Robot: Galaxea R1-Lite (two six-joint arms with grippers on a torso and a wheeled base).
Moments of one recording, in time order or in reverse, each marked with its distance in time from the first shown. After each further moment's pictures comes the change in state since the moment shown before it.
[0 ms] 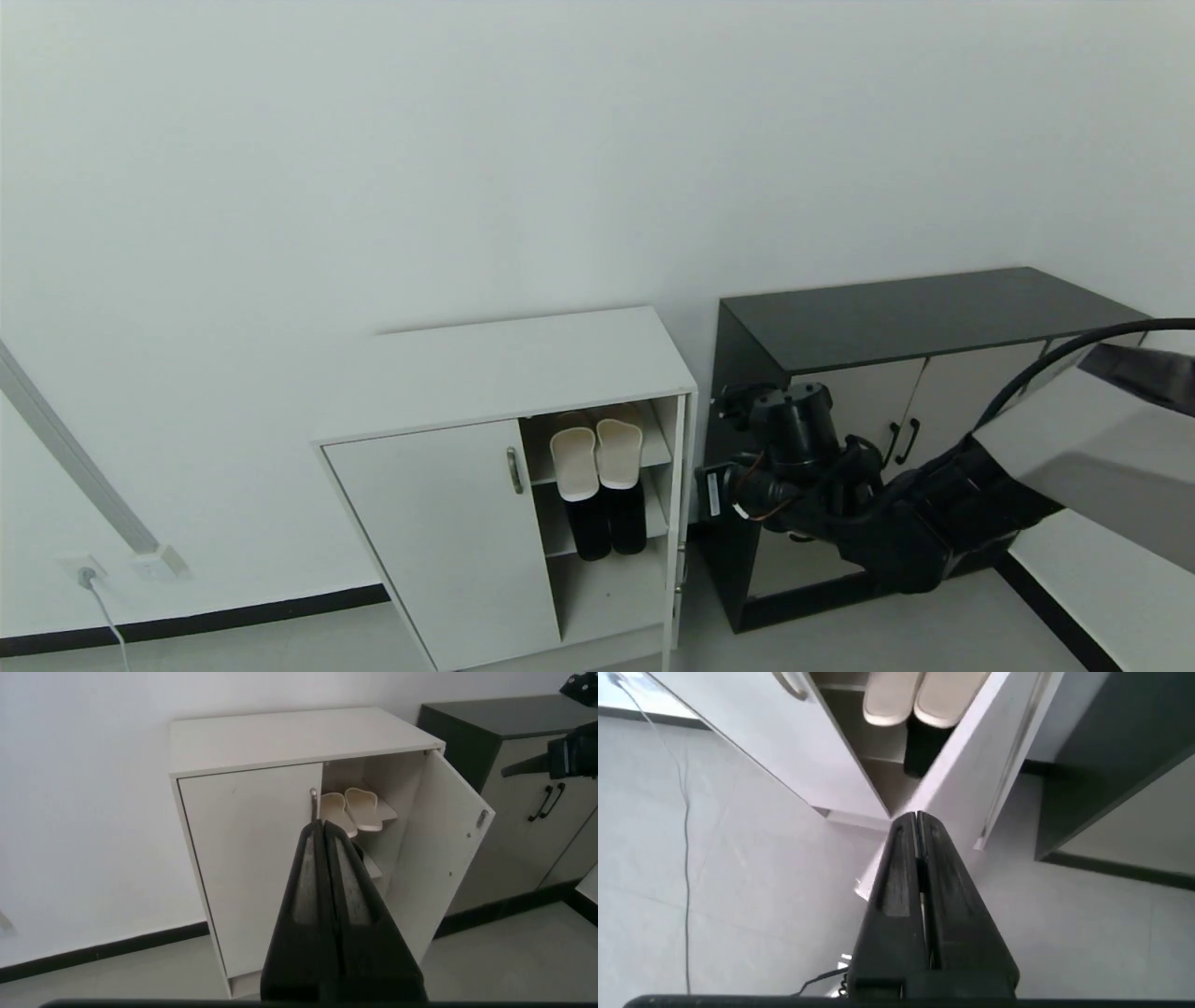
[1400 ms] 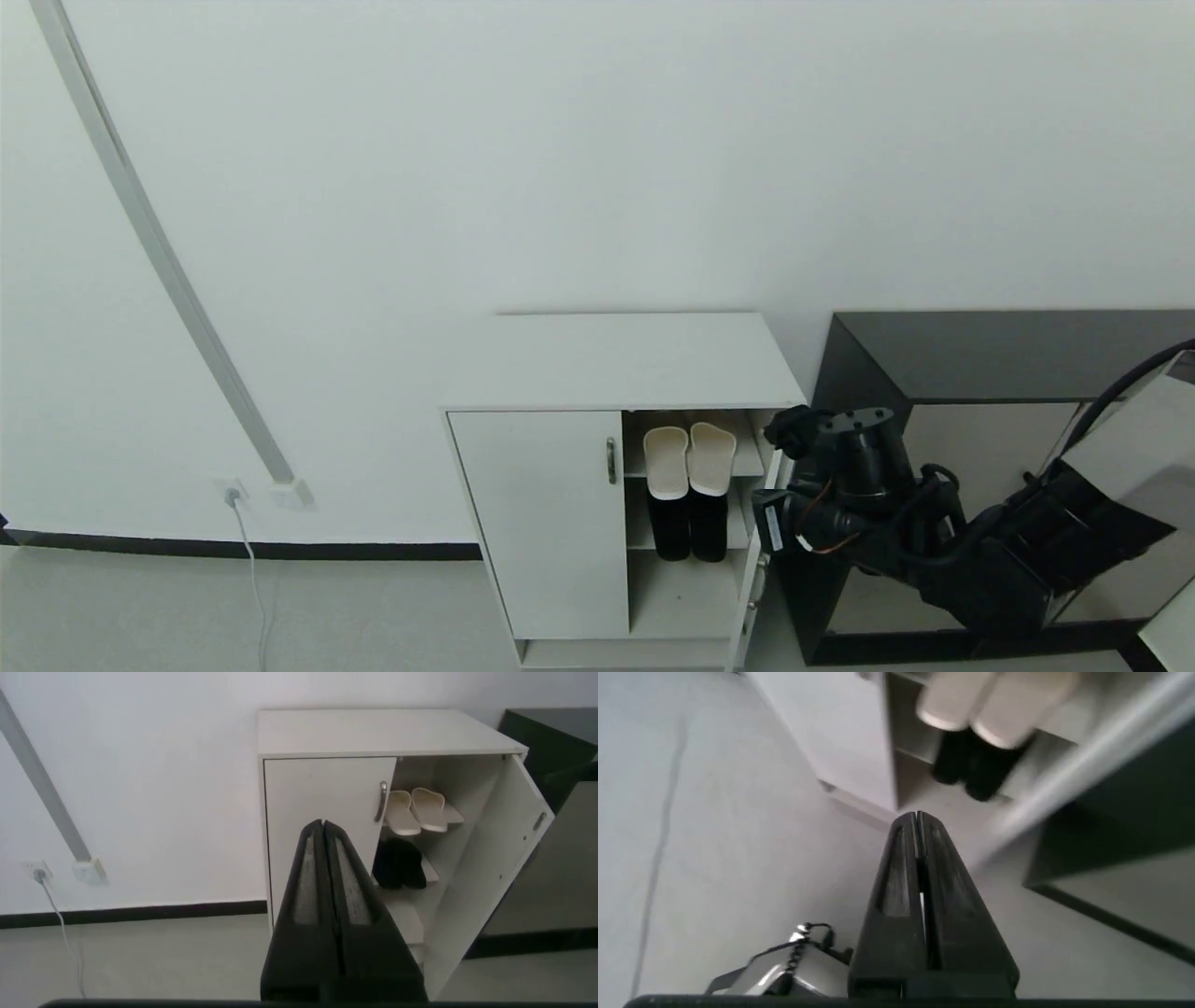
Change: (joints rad) left arm 0.000 0.000 0.000 0.000 -0.002 0.005; right arm -0.057 -0.111 0.263 -0.097 -0.050 -0.136
